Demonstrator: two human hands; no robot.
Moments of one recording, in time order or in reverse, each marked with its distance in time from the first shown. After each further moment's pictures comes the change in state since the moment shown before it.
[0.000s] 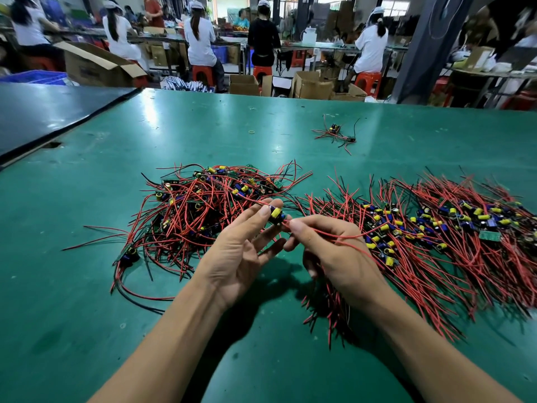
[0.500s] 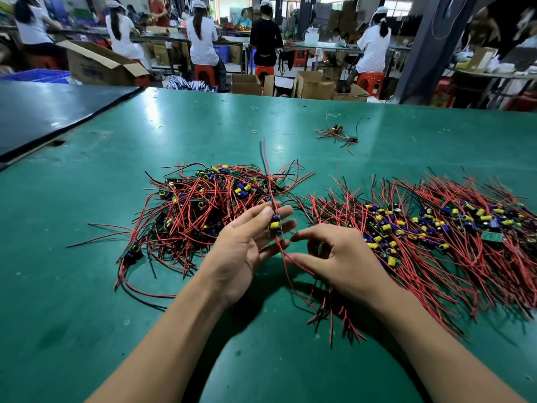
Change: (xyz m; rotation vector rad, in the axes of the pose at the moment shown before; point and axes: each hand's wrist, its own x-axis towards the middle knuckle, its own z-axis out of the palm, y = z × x) left_hand -0.003 0.004 0.005 0.121 0.023 0.036; right_hand 0.003 0.017 -0.024 -0.769 -0.063 -0.196
